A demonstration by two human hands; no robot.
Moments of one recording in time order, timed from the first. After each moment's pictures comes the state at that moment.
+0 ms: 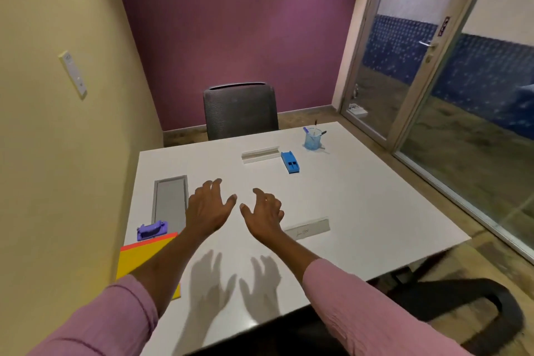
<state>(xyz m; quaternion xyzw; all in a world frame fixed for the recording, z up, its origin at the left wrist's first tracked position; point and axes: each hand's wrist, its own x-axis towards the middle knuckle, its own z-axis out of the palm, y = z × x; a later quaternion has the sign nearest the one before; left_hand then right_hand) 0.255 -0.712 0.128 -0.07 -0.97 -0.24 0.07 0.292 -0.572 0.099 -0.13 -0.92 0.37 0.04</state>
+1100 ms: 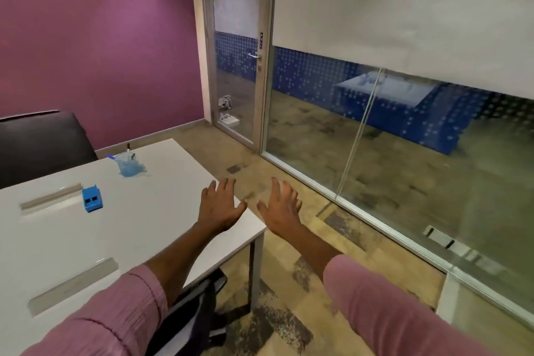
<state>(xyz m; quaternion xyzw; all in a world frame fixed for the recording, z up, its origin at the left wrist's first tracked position) 0.429 -0.071 0.162 -0.36 -0.92 -0.17 0.04 0.536 0.059 0.162 -0.31 -0.92 0.20 0.16</state>
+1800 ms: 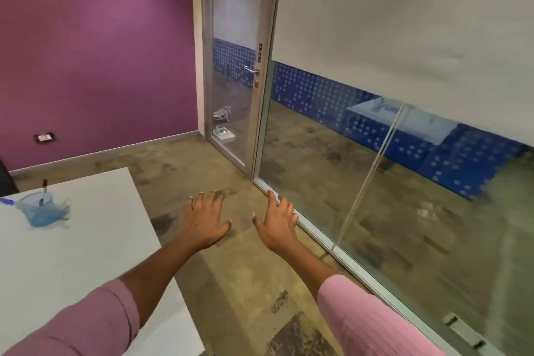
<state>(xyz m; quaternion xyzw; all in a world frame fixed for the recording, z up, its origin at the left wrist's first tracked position) 0.212 0.227 0.142 -0.36 -0.93 -0.07 0.04 0.325 0.388 0.155 -0.26 -0.94 0.18 0.13</state>
